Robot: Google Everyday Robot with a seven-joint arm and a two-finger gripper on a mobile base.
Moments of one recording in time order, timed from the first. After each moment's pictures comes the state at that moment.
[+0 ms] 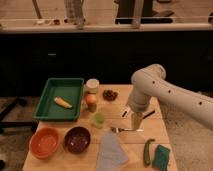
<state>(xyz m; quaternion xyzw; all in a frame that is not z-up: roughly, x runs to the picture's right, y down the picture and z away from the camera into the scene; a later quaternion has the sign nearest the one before) 0.130 0.133 0.694 -0.35 -0.08 -0.04 0.93</state>
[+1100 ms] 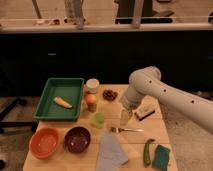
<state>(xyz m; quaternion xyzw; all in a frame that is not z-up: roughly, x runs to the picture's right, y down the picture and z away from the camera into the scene) 0.080 0.116 0.729 -0.32 -0.15 0.05 0.93</state>
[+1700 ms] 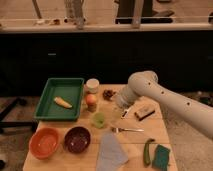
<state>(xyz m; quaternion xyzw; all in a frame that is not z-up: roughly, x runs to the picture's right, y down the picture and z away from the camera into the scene) 0.037 0.105 0.751 -0.30 -0.23 0.11 0.92</state>
